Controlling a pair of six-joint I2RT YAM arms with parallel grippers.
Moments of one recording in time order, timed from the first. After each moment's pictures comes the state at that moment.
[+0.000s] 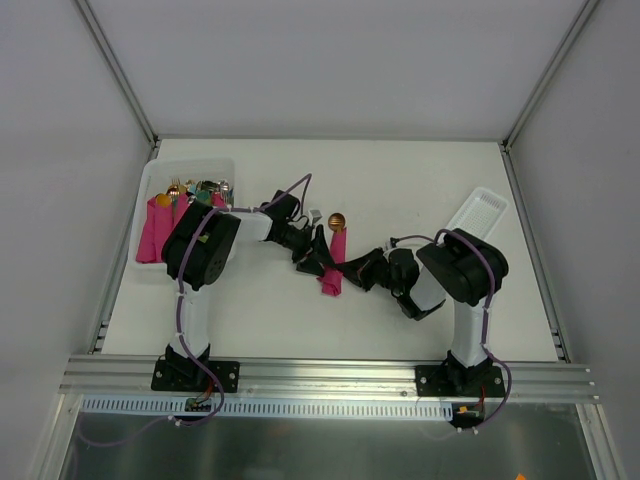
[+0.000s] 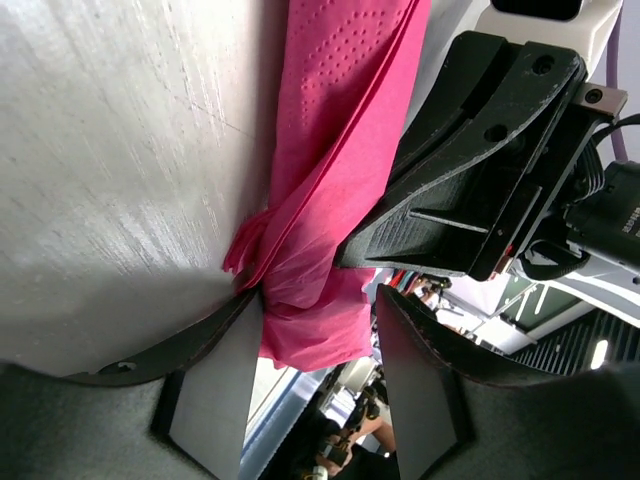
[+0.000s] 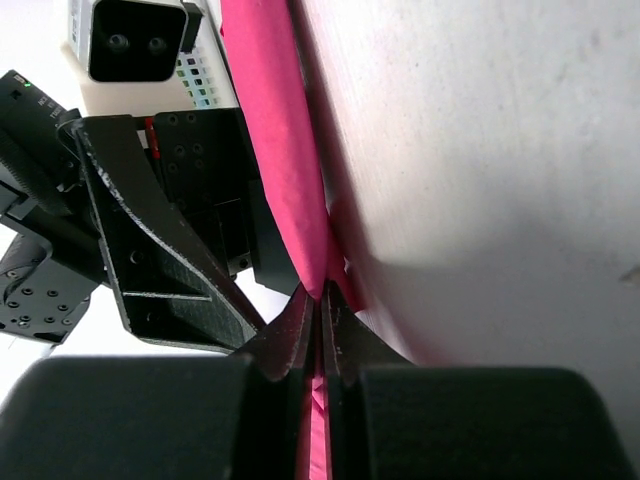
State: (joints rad) left arm -0.47 2.07 1.16 -0.22 0.97 -0.69; right arm 0.57 1.99 0.38 1.24 -0.32 1.55
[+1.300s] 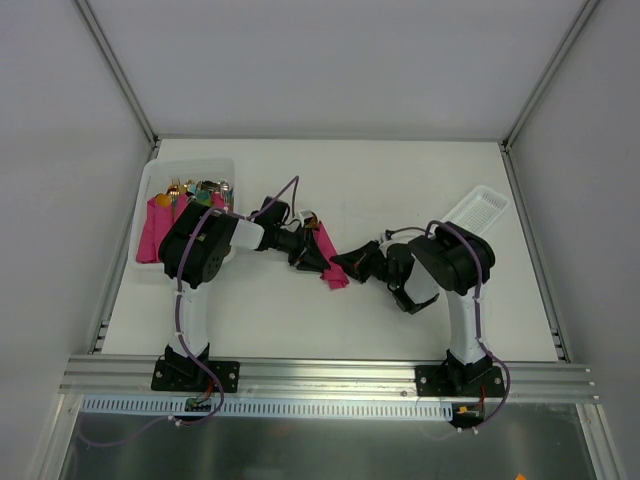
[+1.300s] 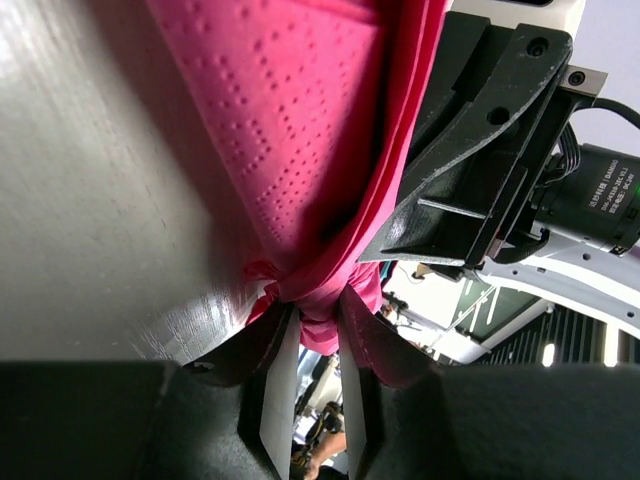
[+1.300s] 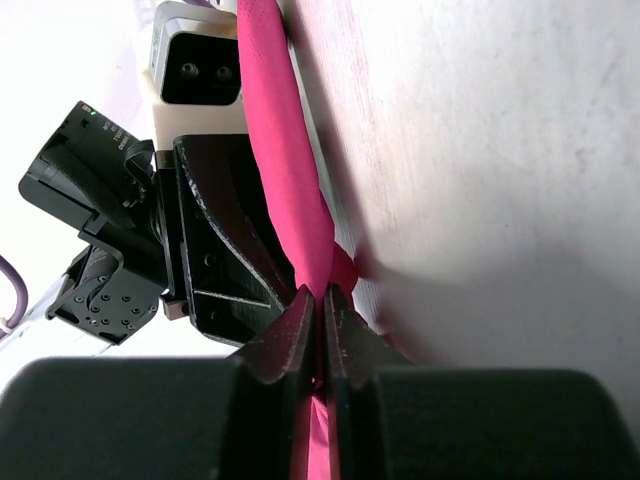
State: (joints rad) left arm -0.42 2.08 1.02 0.11 1.04 -0.88; right arm 0.55 2.11 0.47 1.35 -0.37 1.54
